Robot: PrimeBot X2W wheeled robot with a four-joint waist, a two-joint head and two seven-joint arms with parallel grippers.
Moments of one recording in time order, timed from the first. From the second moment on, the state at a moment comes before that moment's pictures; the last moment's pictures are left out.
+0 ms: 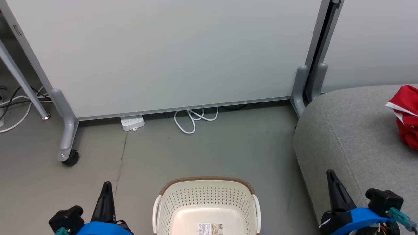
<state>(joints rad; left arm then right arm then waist) 0.00 0.05 0.01 0.36 -0.38 -0.12 -0.21 -0.07 -0.05 -0.03 0.38 0.32 0.13 -0.21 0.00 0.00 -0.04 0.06</state>
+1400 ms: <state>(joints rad) -0.05 0.05 0.06 0.31 -0.98 -0.12 -0.05 -0.08 -0.05 -0.07 0.31 0.95 0.13 -0.05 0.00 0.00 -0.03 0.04</state>
